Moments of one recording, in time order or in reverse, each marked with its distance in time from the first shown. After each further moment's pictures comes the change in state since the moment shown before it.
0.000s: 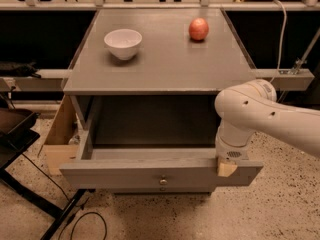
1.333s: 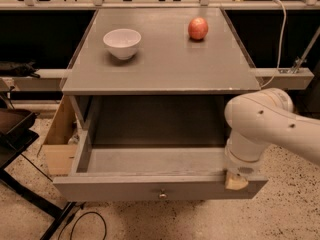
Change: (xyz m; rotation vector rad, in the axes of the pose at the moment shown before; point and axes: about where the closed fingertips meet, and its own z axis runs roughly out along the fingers) arm 0.018 0.061 -0.009 -0.087 -0.003 0.026
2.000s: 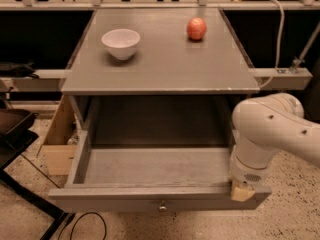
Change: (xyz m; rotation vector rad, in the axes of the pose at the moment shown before) arm 0.011 0.024 -0.001 -0.039 -0.007 0.025
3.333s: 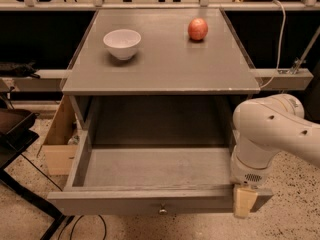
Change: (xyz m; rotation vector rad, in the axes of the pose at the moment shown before) arm 0.000 0.000 0.000 0.000 0.000 0.000
